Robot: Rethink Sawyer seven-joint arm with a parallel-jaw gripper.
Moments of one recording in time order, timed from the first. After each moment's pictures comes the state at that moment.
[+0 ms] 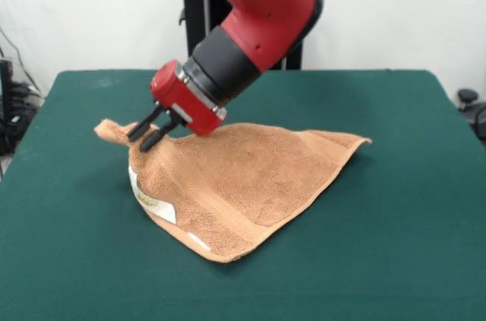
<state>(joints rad) 0.33 0.02 -0.81 1.29 -0.45 0.25 2.39</state>
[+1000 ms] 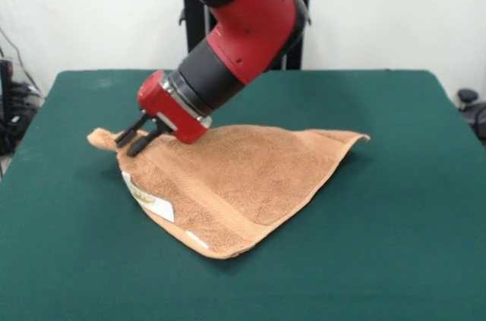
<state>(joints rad) 0.28 0.05 -0.81 1.28 -0.40 0.24 2.39</state>
